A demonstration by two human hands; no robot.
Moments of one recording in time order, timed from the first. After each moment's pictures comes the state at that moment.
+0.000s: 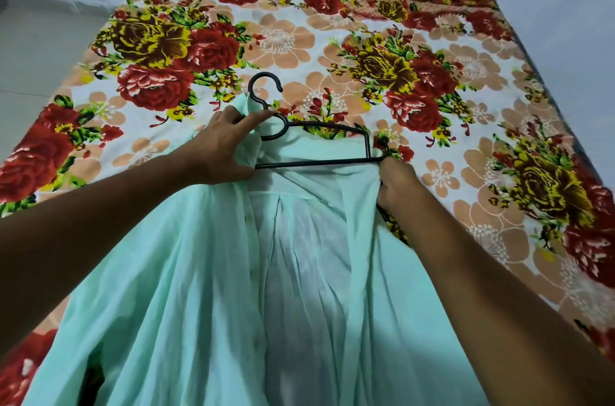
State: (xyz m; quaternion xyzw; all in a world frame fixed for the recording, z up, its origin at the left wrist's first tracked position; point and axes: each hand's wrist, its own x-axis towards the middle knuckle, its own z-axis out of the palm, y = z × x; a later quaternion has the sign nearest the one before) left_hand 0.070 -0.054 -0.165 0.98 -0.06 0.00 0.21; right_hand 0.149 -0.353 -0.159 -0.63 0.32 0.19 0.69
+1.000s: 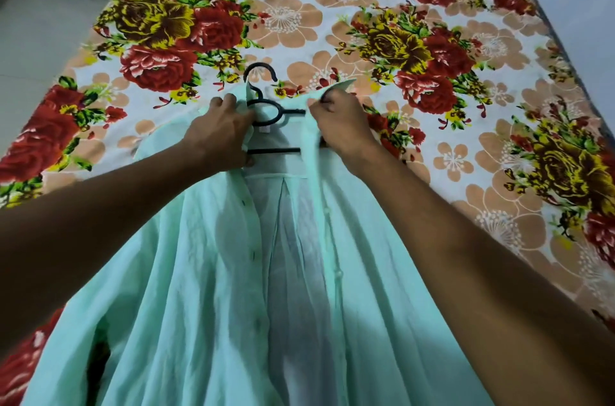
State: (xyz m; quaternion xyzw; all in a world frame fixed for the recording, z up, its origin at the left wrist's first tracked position) left_hand 0.074 -0.085 -0.145 1.00 0.05 -0.07 0.05; right_hand 0.141 -0.281 -0.118 -0.83 -0.07 0.15 0.53
